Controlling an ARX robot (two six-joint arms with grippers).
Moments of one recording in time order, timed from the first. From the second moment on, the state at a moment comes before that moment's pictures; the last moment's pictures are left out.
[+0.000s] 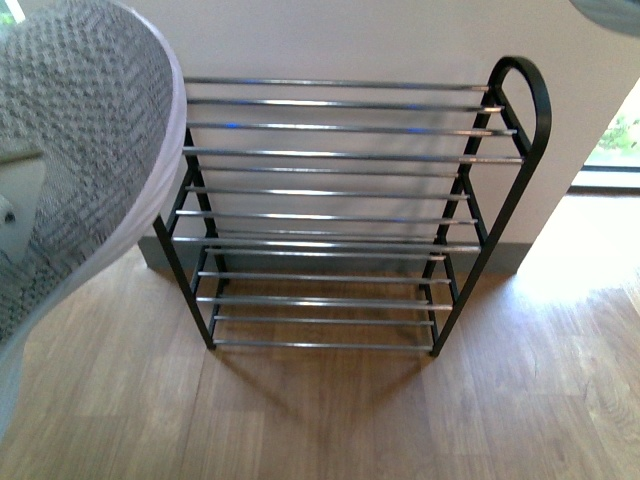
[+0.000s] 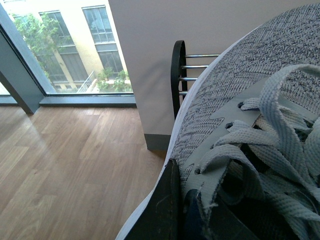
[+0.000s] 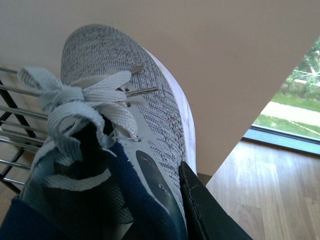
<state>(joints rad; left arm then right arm) -0.86 0.81 0.12 0.35 -0.95 -0.19 -0.22 1.29 0.79 0.25 -0.18 -0.20</state>
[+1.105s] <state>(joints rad) -0.86 0.81 0.12 0.35 -0.95 -0.19 0.00 2.20 1.76 -0.24 0.40 0.17</state>
